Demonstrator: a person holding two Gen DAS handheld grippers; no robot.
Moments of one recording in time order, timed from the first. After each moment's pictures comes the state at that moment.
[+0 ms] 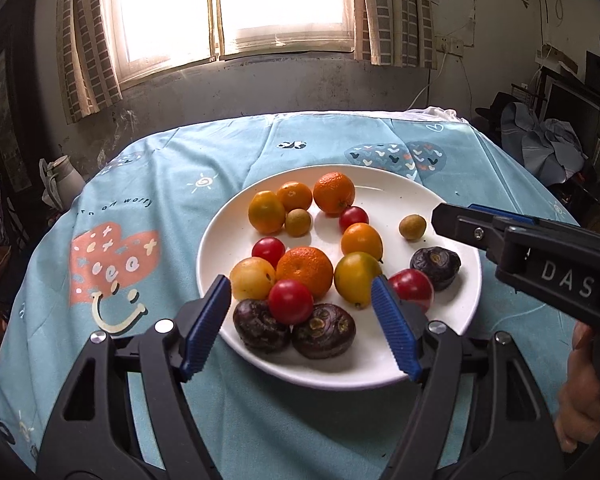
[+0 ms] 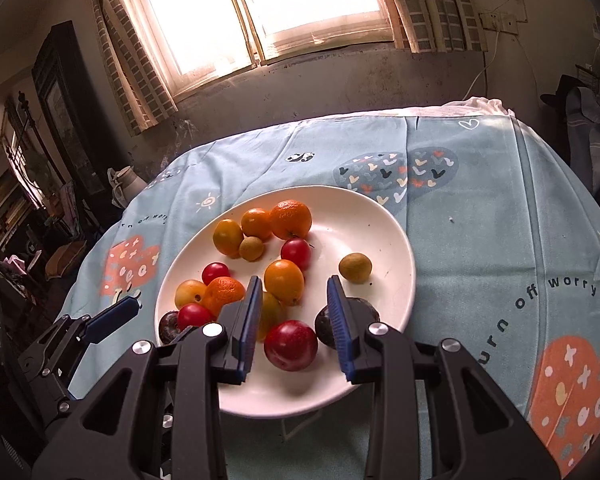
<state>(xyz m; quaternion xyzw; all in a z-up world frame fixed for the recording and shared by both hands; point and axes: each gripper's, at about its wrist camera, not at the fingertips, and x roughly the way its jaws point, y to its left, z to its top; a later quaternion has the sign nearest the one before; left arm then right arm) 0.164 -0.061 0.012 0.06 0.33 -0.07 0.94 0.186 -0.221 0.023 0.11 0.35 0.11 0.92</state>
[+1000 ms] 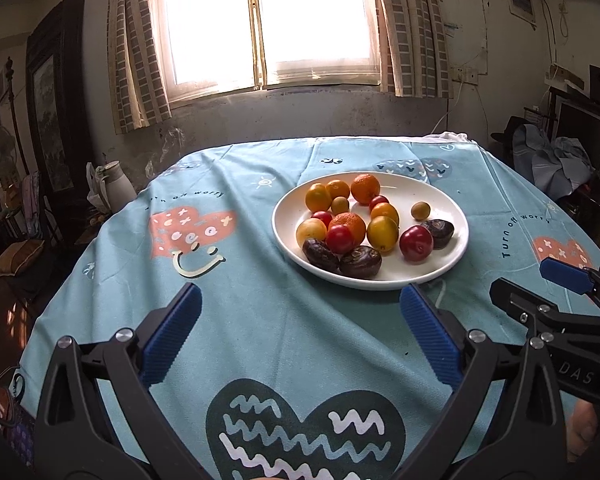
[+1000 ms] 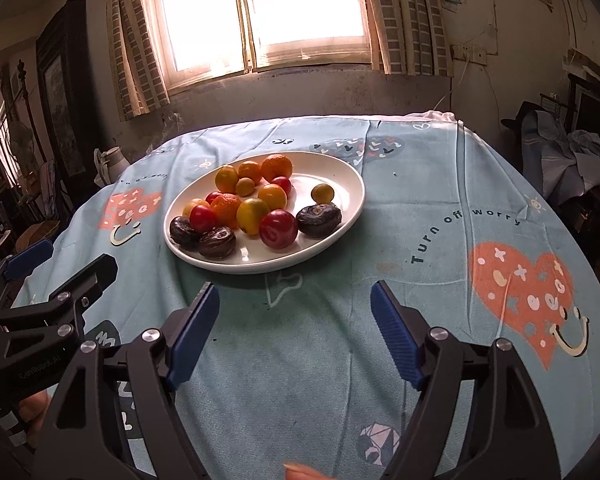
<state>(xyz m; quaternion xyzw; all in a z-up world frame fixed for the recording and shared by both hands) 0.056 -0.022 0.028 0.05 0.27 -0.02 0.96 0.060 -0.210 0.006 0.05 0.32 0.05 0.94</state>
